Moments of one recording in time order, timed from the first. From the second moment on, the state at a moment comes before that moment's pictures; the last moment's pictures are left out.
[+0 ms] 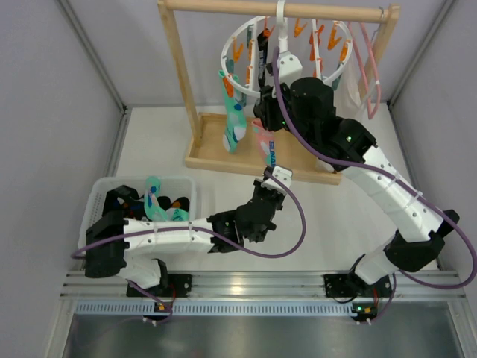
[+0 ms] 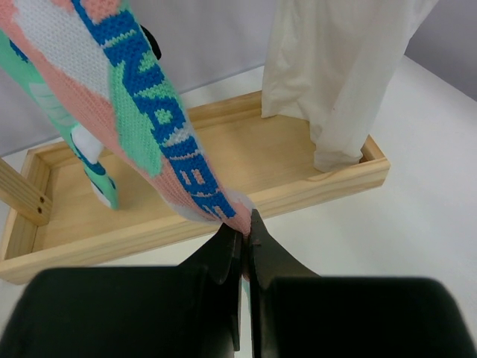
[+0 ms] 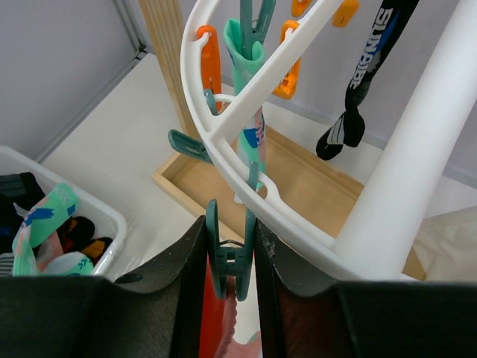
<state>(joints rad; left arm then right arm) -1.34 1.44 1.00 0.40 -0.95 0.05 0.84 1.51 1.92 -0.63 0.29 0.09</state>
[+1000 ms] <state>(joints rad) -1.05 0.74 0.85 -0.39 -1.11 -0.49 0.80 1.31 1.62 -0.50 0.19 0.14</state>
